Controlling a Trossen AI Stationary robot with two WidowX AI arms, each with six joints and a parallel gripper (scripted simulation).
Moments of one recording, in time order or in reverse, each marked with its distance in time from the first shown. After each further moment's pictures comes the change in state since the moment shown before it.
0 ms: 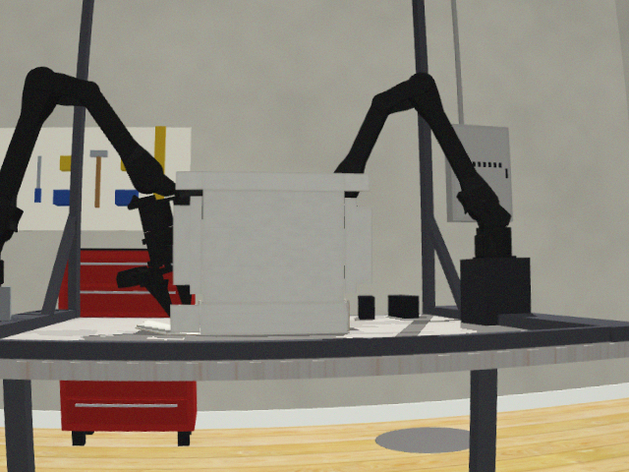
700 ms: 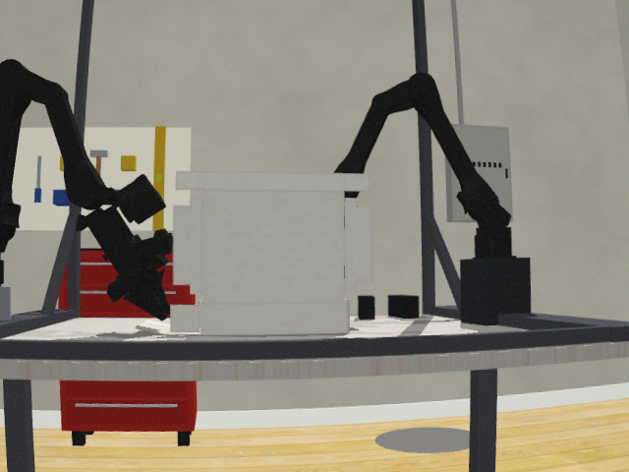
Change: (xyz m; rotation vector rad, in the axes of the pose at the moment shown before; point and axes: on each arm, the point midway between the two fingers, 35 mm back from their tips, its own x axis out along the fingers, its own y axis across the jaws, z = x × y) left arm 0.000 0.000 0.000 0.000 0.000 0.000; right arm -0.006 -0.053 0.023 -0.762 -0.281 0.210
